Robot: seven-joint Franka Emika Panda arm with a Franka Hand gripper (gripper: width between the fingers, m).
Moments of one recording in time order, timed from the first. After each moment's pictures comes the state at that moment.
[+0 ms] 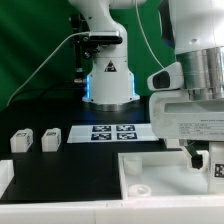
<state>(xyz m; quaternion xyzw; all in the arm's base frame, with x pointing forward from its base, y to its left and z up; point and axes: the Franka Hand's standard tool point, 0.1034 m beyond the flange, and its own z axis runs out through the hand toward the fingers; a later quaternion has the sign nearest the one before) 0.626 0.123 0.054 -0.94 0.33 -0.05 0.08</state>
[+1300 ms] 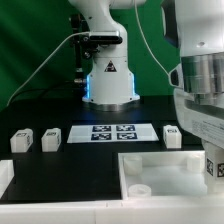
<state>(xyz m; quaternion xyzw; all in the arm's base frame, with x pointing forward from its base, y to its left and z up) 0.629 0.127 0.051 -0.71 0.70 0.01 0.09</state>
